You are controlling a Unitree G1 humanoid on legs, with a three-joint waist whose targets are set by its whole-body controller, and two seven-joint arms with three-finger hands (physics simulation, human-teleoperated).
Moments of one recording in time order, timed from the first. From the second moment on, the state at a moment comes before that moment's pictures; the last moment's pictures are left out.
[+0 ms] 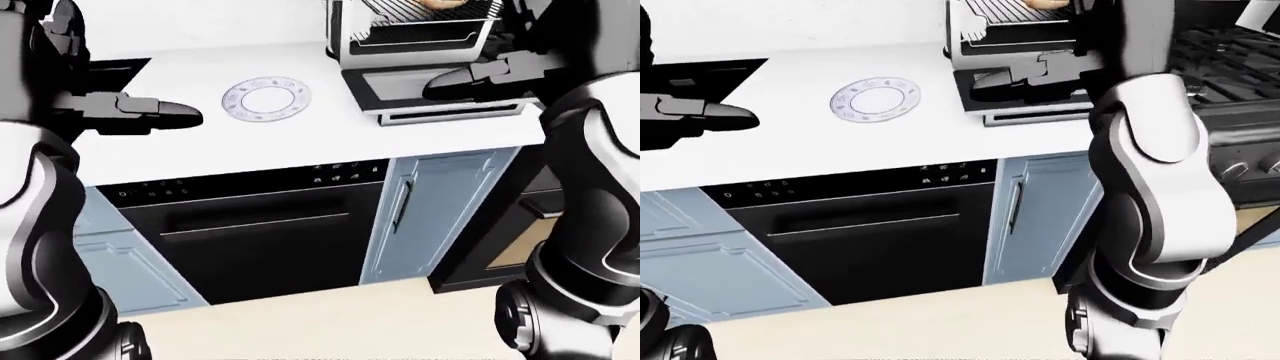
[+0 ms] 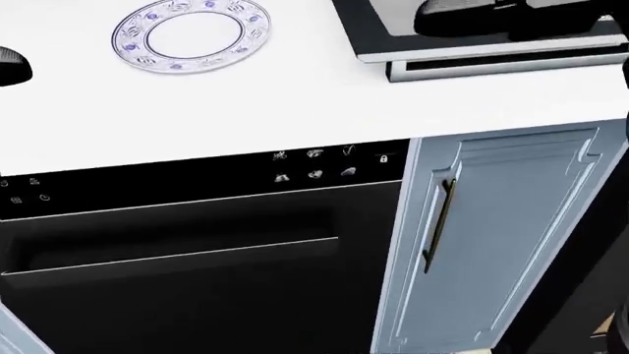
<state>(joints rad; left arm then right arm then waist) -0.73 0.55 0.35 -0.57 -0.15 0.97 -0.02 -0.90 -0.39 -0.21 -0.51 0.21 0.91 -0.01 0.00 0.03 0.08</state>
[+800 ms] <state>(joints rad) -0.72 0.55 0.33 -0.56 -0.16 0.99 -0.04 -0.95 -0.45 -0.22 -0.45 0.20 0.93 -0.03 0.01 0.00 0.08</state>
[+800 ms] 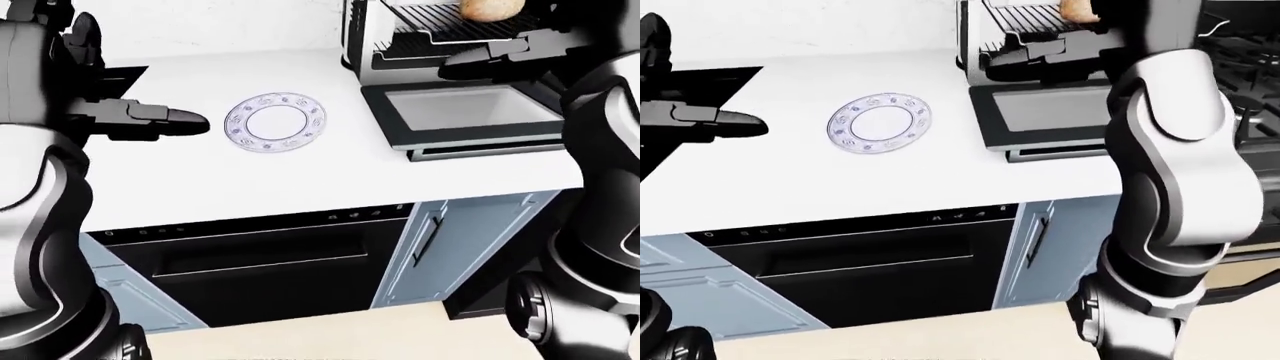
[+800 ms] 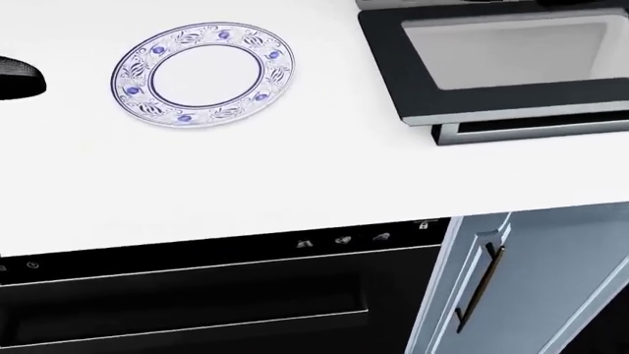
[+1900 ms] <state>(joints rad) -0.74 0.57 0.35 -0.56 -0.14 1.00 -0.04 -0.95 -0.45 -0.21 -0.49 0.26 0.93 -0.04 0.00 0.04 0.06</state>
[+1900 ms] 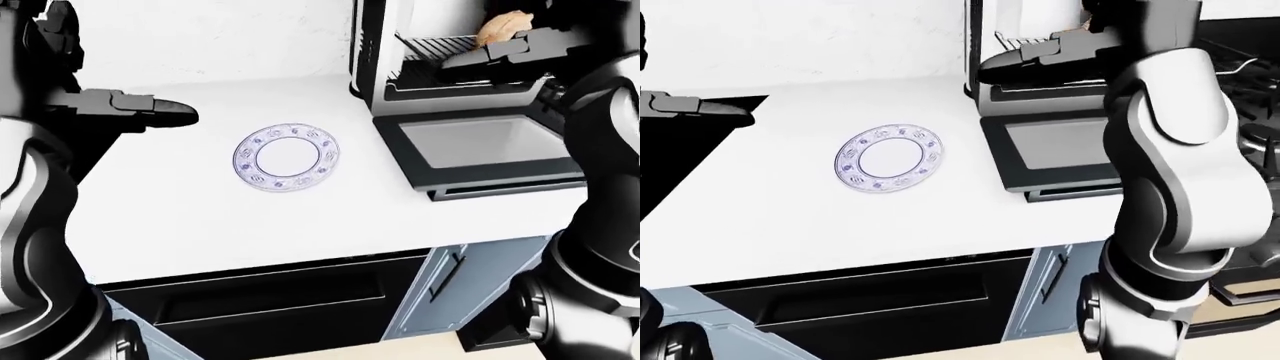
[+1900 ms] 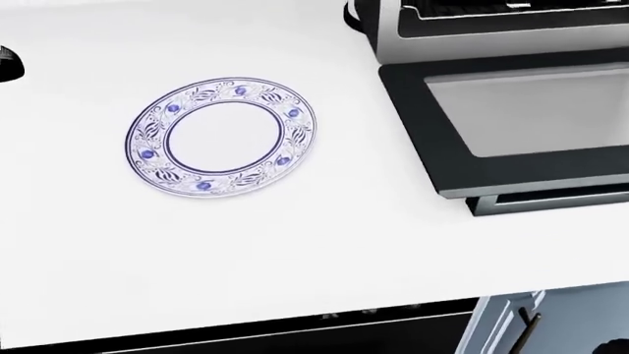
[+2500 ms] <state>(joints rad) -0.72 0.57 0.35 -0.57 -0.15 0.98 -0.04 -0.99 -0.47 -0.21 -0.47 0.23 0.95 -0.03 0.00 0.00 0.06</state>
